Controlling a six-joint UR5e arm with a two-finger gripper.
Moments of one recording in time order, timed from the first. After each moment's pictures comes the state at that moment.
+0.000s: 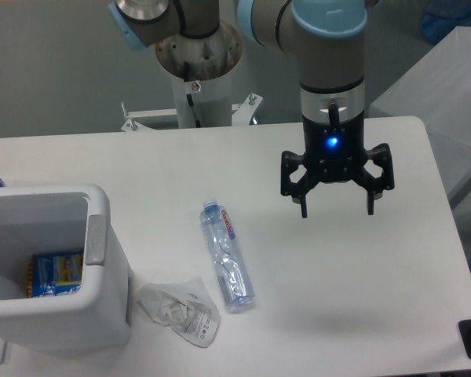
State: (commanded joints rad) arm 2.57 -1.80 -1.45 -1.00 1.48 0.63
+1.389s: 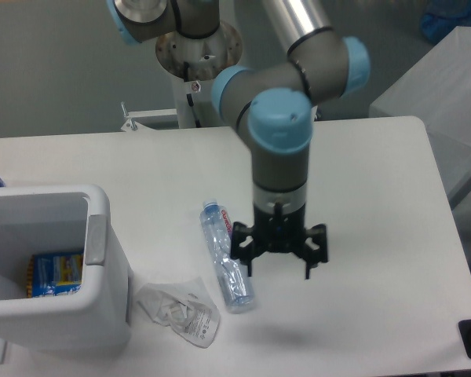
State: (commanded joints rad) arm 2.37 -2.02 -1.53 -0.88 1.47 0.53
